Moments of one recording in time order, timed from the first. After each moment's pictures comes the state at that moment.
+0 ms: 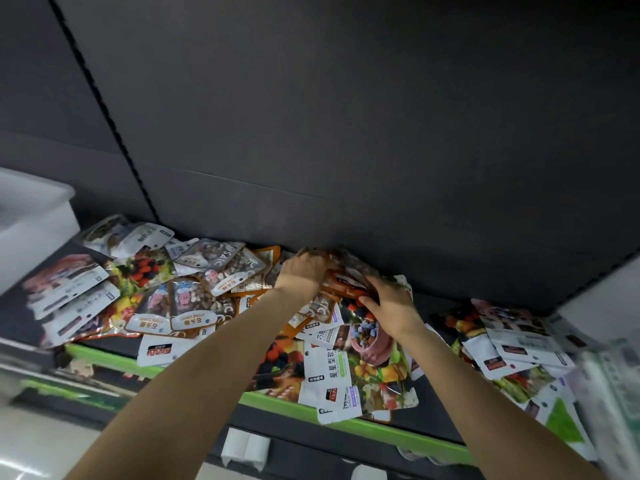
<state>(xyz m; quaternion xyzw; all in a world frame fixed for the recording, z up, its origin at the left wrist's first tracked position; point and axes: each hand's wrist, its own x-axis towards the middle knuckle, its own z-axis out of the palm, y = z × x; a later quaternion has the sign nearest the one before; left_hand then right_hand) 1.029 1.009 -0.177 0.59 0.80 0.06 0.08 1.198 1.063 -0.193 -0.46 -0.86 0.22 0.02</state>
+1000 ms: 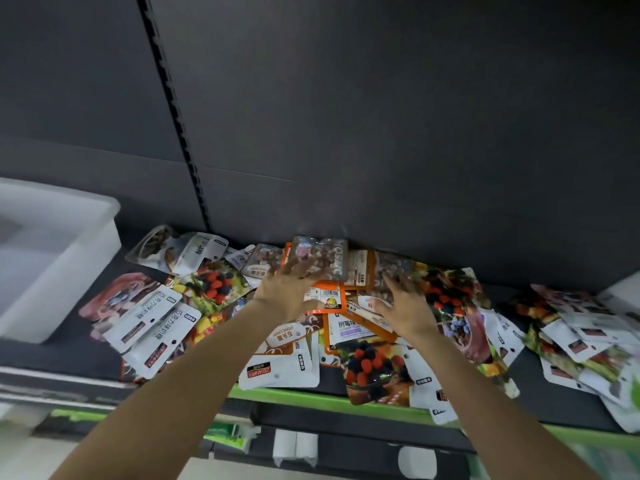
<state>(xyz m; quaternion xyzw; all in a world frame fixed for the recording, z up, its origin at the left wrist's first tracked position) 0.846 0.920 -0.213 0.70 0.70 -0.10 0.11 1.067 0.991 -0.218 -0.58 -0.80 0.17 -0.02</state>
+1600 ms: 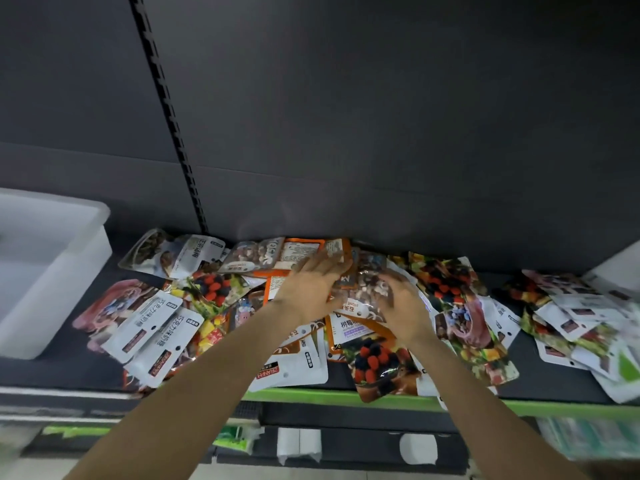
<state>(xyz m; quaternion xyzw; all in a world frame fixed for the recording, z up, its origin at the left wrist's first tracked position) 0.865 0.921 -0.200 0.75 0.65 0.05 0.11 1.056 0.964 -0.218 -0.58 -0.77 0.24 0.15</state>
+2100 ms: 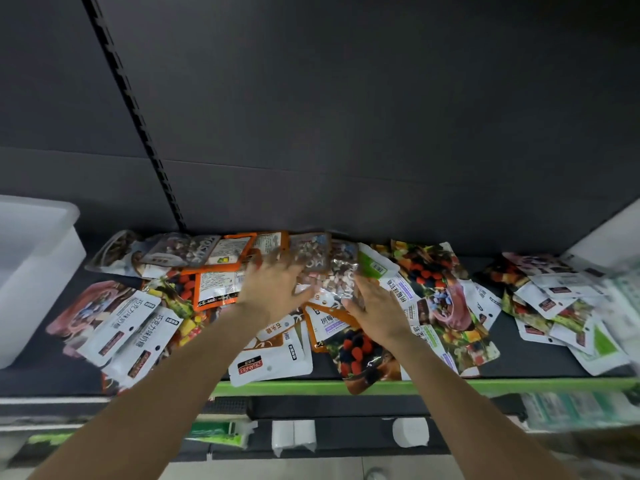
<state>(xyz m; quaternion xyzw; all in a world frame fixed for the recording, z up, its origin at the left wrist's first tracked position) 0.855 0.907 -0.206 0.70 0.71 0.00 0.09 1.060 0.953 -0.238 -0.55 -0.81 0.20 0.00</state>
